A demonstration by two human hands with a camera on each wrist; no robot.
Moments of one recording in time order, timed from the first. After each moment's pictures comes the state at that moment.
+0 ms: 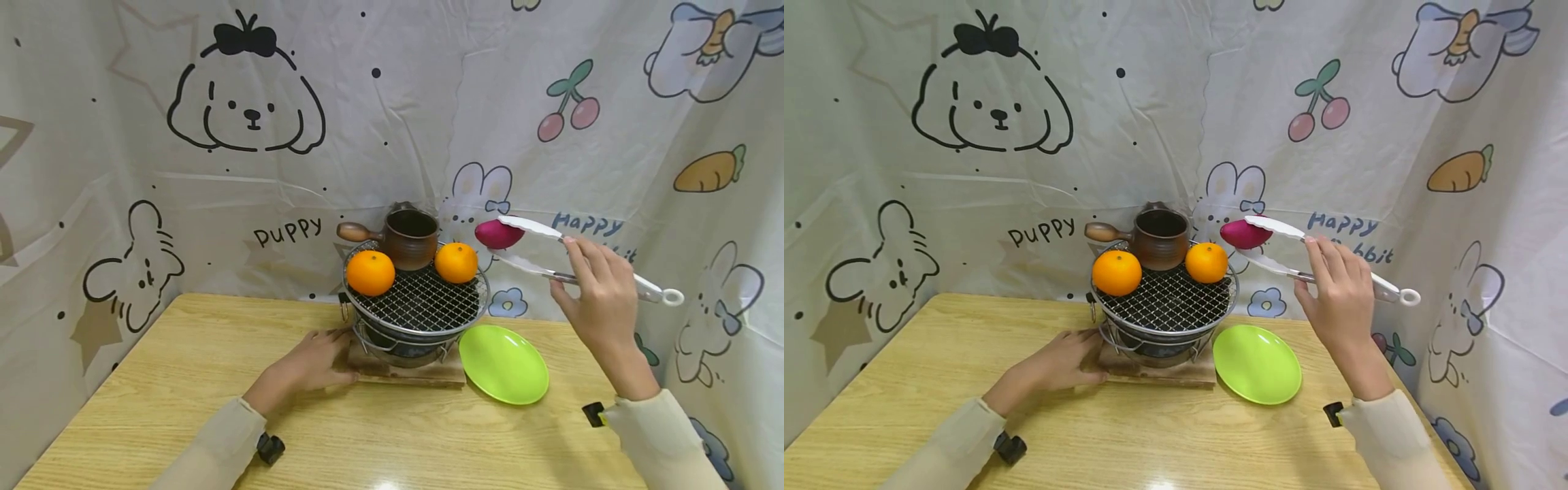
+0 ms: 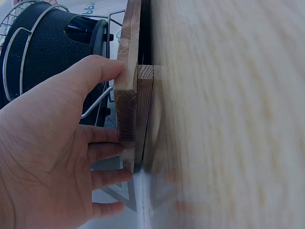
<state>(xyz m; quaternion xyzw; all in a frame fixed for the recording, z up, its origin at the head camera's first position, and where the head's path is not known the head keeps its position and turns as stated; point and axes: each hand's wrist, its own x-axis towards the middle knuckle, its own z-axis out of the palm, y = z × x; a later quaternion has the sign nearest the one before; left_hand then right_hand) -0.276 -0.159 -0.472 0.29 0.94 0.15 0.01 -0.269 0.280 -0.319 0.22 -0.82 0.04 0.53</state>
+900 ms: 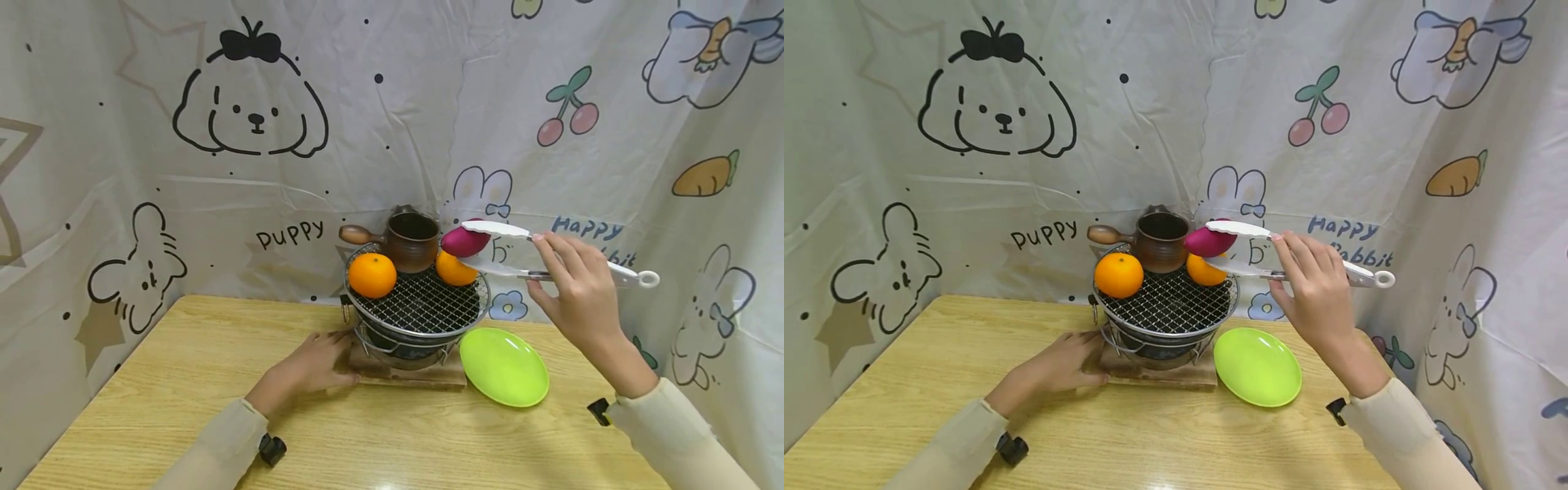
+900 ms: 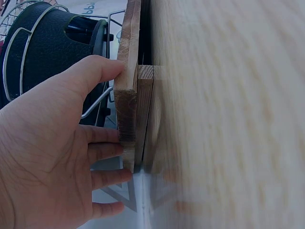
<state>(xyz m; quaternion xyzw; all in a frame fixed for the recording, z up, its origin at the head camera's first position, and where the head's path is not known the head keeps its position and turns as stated) -0.274 -0.159 -0.470 0.29 0.94 0.15 0.00 -0.260 0.244 -0.296 0.32 -0.79 0.05 0.52</state>
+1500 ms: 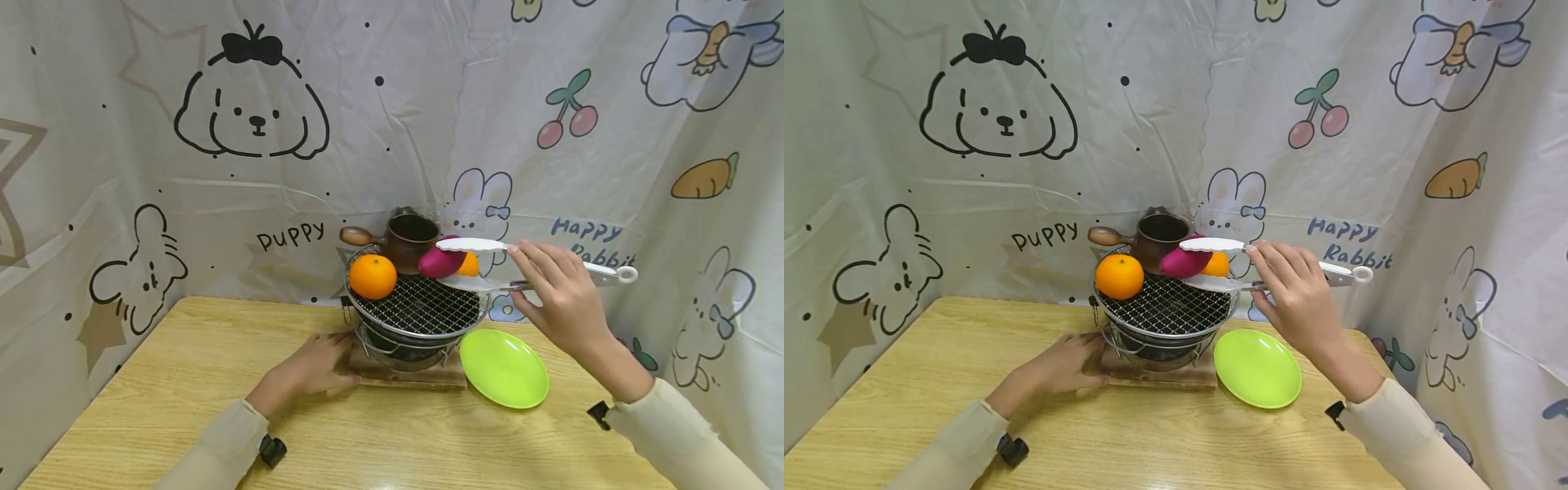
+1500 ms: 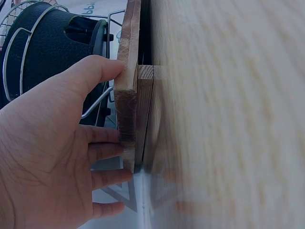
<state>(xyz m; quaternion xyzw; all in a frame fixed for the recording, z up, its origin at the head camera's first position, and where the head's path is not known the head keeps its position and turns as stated) -0.274 -0.159 -0.472 0.29 0.94 0.15 0.00 -0.253 0.230 -0.294 0.40 -0.78 0.03 0.48</state>
